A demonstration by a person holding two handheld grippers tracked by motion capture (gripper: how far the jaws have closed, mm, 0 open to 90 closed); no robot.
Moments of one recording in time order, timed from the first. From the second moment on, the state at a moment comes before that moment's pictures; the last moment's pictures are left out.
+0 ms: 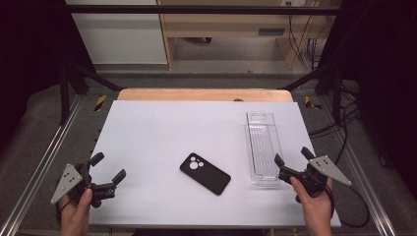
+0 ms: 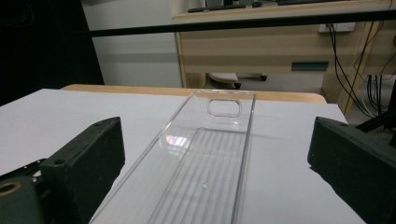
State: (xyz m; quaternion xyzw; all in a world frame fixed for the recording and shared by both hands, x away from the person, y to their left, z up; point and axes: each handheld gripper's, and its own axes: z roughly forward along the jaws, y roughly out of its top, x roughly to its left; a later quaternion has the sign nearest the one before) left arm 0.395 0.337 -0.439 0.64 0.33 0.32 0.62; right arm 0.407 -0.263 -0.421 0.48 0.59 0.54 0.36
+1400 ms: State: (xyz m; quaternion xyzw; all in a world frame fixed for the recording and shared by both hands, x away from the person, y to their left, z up) left arm 0.400 0.325 -0.443 0.66 0.34 0.31 0.59; right arm 0.433 -0.102 -0.391 0.38 0.71 0.53 0.27
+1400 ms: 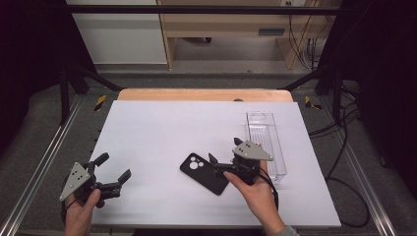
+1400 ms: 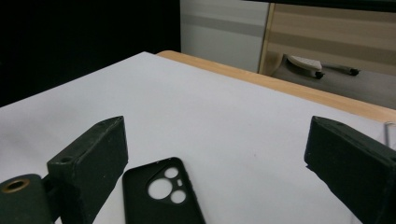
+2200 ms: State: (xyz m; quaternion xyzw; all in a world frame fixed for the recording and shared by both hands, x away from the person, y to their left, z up) left arm 0.401 0.327 -0.442 0.65 0.35 0.32 0.59; right arm 0.426 -0.082 -0.417 0.37 0.74 0.49 0.26
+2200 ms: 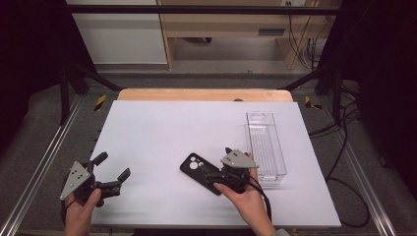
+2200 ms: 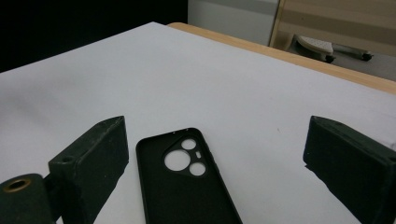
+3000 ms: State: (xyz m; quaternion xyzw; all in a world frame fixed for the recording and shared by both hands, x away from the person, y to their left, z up) left arm 0.402 0.330 -0.443 0.65 0.36 0.32 0.59; right arm 0.421 -0.057 -0.439 0.37 0.77 0.46 0.24
